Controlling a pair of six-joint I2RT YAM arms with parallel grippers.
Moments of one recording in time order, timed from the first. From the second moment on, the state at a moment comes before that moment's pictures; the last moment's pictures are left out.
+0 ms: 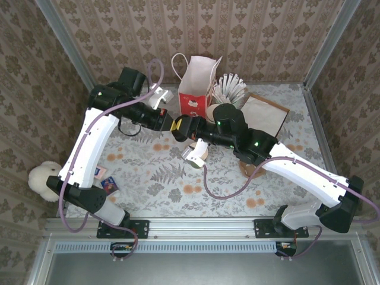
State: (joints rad) left arm -0.48 1.54 1.93 -1.45 0.65 -0.01; right arm 0.88 1.33 1.36 -0.32 -0.09 -2.08
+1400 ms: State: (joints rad) left arm -0.58 1.35 1.29 -0.91 0.25 -0.50; right arm 0.62 1.09 0.92 -0.29 0.04 0.74
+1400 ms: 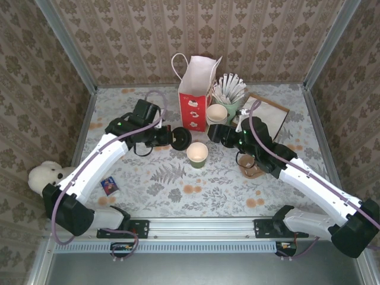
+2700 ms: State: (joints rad) left arm -0.72 1.74 1.55 -1.11 0.21 -0.47; right arm 0.47 1.20 0.73 -0.20 -0.39 0.95
